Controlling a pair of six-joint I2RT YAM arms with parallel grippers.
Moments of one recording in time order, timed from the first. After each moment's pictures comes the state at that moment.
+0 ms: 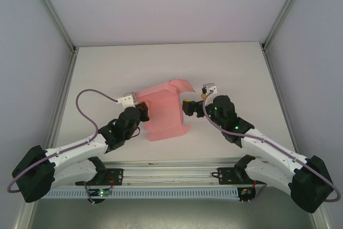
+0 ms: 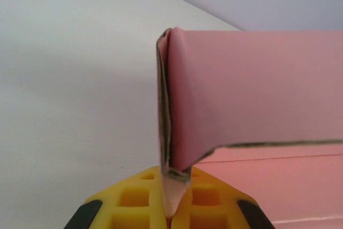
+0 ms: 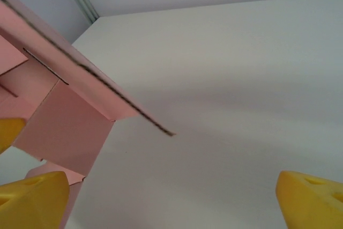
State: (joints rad) left arm -0.77 1.06 0.45 0.16 -0.42 -0.80; right arm 0.63 0.99 0.53 0.11 0.01 0.38
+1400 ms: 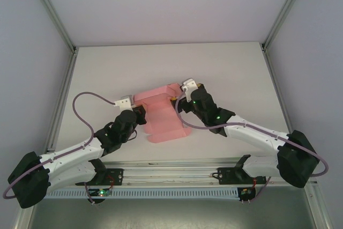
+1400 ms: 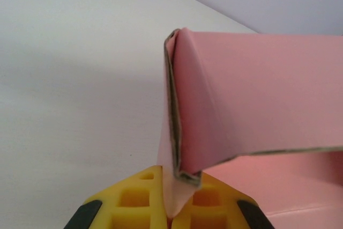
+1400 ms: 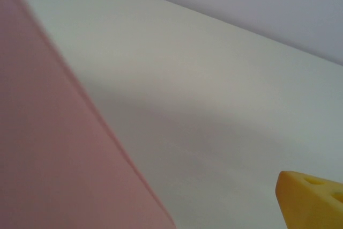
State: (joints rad) left arm -0.77 0.97 0.40 0.13 -0.39 -0.79; right arm 0.79 1.27 0.74 0.06 0.31 0.03
